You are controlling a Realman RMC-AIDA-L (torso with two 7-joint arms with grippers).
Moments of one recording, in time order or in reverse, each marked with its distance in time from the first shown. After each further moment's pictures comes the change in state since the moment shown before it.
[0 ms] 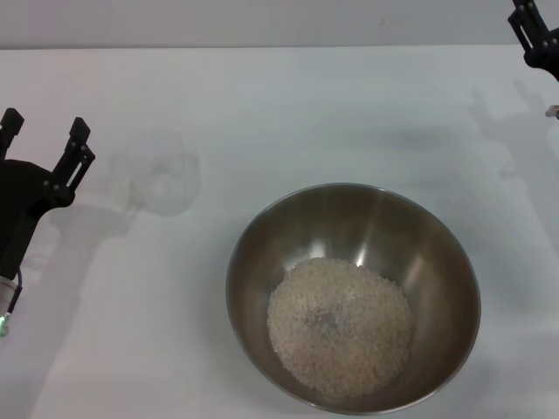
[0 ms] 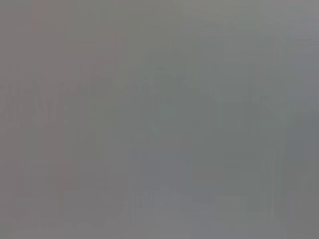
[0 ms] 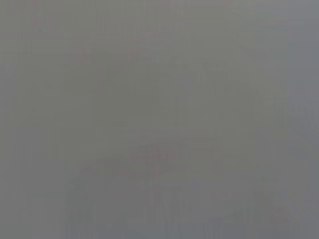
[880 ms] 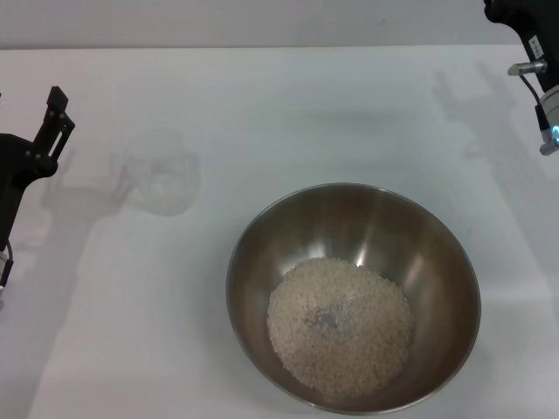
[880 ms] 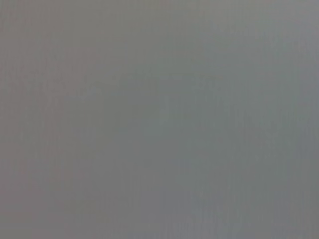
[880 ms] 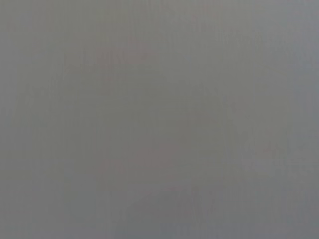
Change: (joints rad) left arm -0.032 -0.005 -0.096 -0.012 -0.002 -0.021 0.009; right arm 0.059 0.004 -0.008 -0.087 -0.004 0.011 -0.035
